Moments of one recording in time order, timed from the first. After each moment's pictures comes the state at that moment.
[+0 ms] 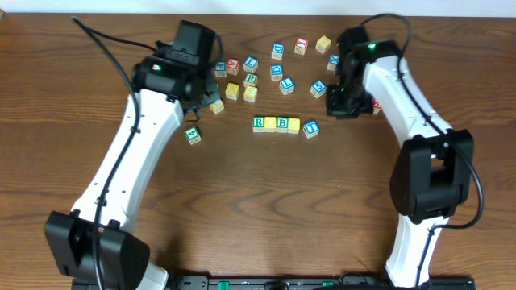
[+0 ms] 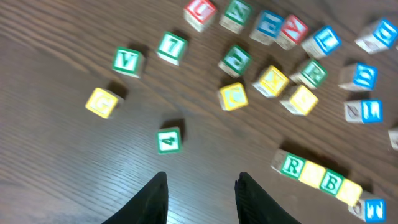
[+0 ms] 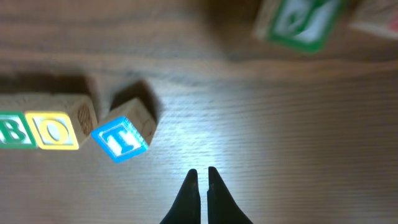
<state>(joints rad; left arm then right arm) -0.28 1.69 1.63 -1.09 -0.19 -0.64 0.23 2.11 1.76 -1.19 -0.05 0.27</state>
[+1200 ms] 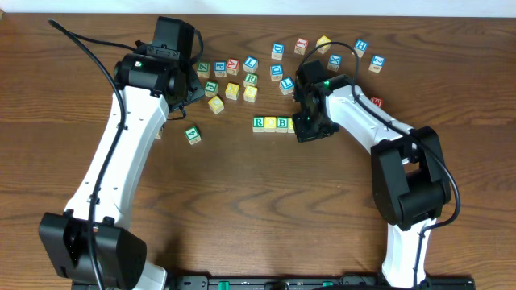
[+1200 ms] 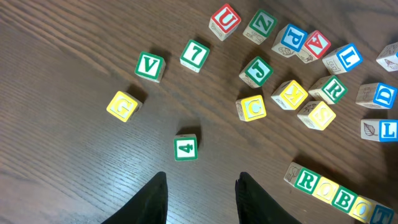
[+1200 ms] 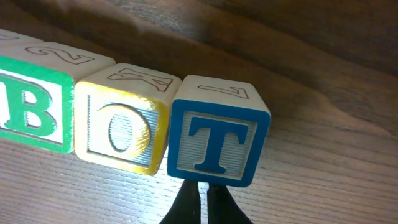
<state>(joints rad) -0.21 1.69 1.63 -1.09 -0.19 -0.64 0.39 2.11 1.51 -0.88 -0.07 0.15</state>
